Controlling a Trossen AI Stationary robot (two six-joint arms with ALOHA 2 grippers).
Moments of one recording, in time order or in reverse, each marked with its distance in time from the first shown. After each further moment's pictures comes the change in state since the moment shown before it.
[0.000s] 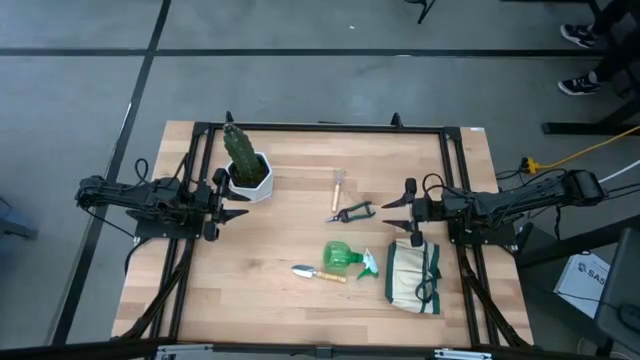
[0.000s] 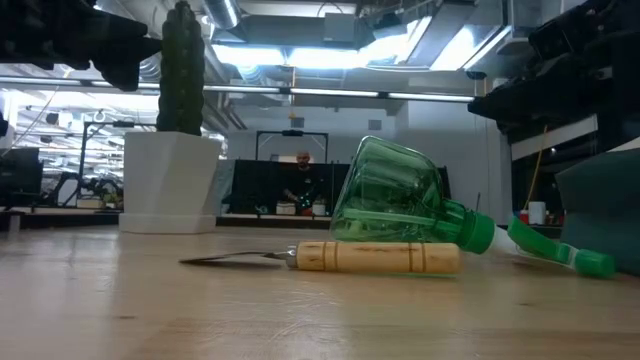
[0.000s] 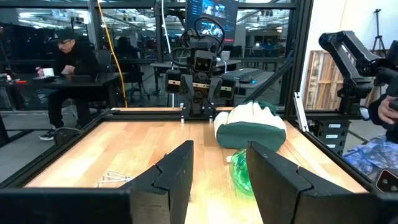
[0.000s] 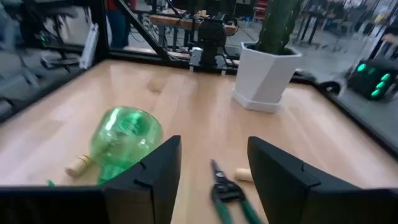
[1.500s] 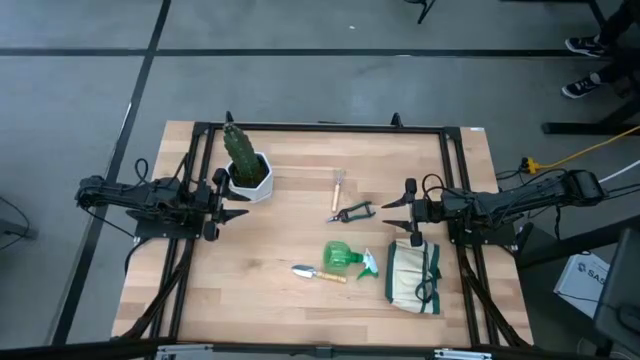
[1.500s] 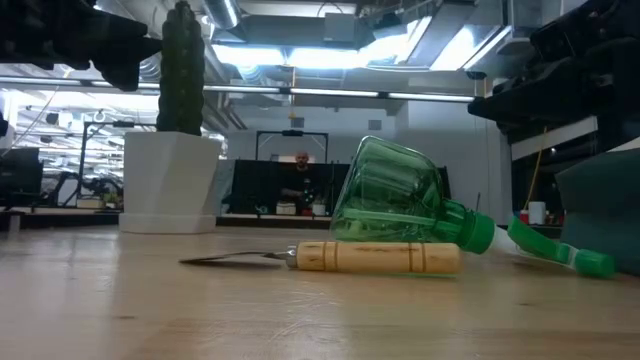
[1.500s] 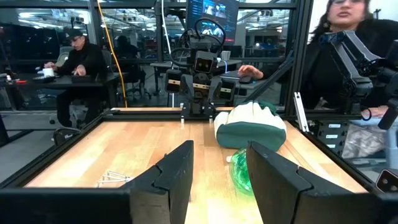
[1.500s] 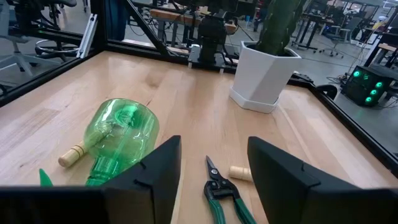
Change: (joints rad) left arm 0.000 0.000 0.000 0.000 0.000 0.000; right arm -0.001 0.000 0.000 -0.011 0.013 -0.070
